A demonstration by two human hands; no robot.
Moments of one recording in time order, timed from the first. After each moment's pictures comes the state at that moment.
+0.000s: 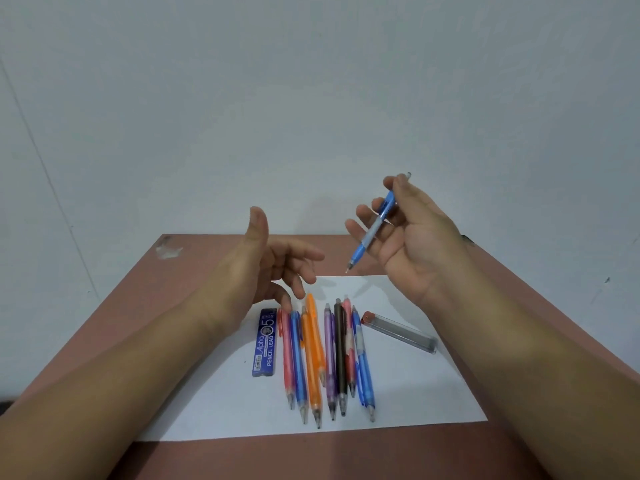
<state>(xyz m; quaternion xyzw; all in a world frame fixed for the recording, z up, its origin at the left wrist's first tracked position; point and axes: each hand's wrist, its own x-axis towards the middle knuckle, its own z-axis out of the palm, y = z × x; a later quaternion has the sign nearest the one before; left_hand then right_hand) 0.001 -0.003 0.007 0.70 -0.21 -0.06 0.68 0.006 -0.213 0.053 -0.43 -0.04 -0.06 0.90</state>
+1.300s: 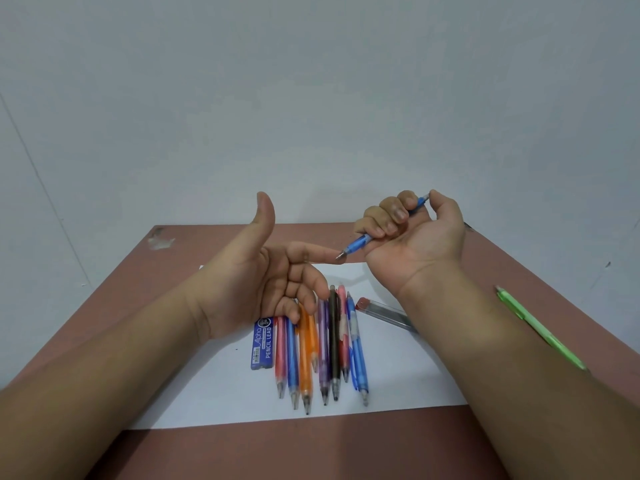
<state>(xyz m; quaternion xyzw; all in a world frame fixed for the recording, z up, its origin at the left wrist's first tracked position) -0.011 -0.014 0.013 0.60 -0.18 -0.29 0.72 0.014 -0.215 0.030 -0.18 -0.04 0.00 0.98</state>
